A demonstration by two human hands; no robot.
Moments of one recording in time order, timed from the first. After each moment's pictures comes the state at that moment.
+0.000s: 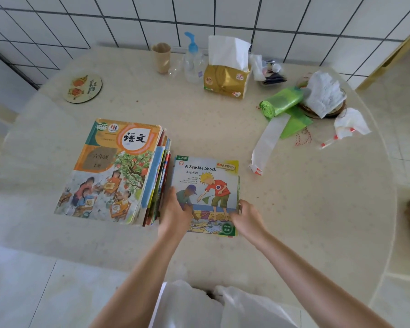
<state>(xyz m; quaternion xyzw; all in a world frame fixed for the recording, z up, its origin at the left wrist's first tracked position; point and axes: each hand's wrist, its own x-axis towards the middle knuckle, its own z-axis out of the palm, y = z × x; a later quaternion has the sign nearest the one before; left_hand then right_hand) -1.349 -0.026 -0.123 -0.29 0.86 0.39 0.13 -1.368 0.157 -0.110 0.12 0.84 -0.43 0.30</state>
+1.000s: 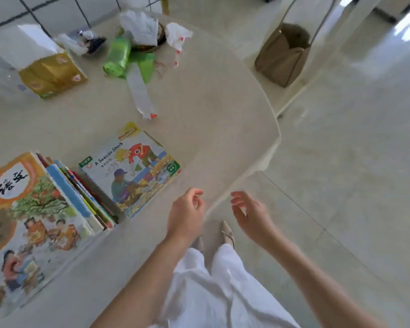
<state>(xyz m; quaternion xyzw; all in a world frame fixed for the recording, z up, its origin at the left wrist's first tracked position) -1.237 0.001 -0.107 0.22 0.87 0.34 0.28 -1.108 0.118 -0.101 0.38 0.83 -0.41 0.01</state>
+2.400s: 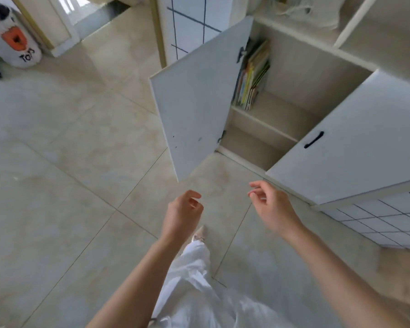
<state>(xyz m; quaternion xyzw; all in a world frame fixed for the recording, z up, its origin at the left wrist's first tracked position) -0.451 0.078 -0.108 0.79 0.39 -0.04 0.47 -0.338 -0.101 -0.056 0.90 0.15 -0.24 -0.32</state>
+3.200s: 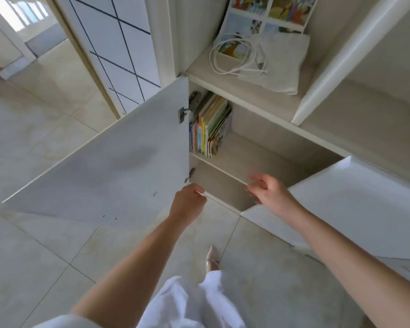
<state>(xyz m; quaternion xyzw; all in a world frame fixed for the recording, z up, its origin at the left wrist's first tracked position) -0.060 0.074 -0.131 0.79 0.35 -0.12 0.48 0.036 -0.111 -0.070 0.87 0.05 -0.33 -0.37</state>
